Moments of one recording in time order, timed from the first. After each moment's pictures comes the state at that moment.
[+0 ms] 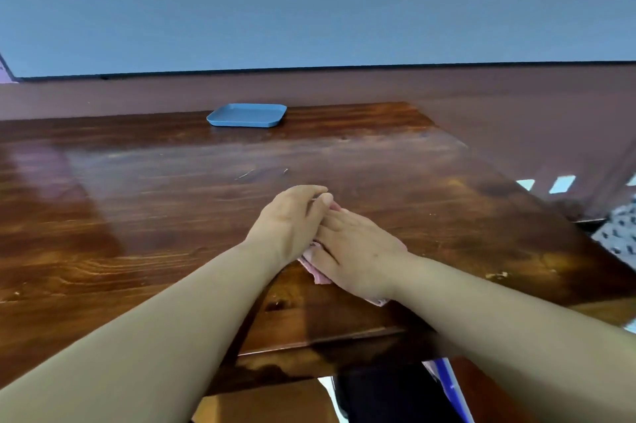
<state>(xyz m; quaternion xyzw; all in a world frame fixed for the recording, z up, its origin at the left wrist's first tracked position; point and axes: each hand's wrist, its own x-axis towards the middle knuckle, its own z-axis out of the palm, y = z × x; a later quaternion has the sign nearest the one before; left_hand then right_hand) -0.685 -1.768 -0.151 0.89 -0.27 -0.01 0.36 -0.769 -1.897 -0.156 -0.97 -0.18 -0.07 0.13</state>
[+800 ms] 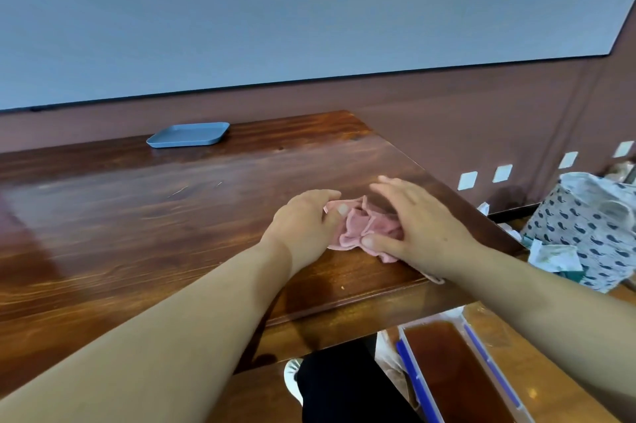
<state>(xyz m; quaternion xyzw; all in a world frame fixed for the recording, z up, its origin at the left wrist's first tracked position) -0.750 -1.869 -0.142 0.87 -0.37 -0.02 0.32 -0.866 -2.049 -0.152 -0.98 0.07 -0.15 0.12</state>
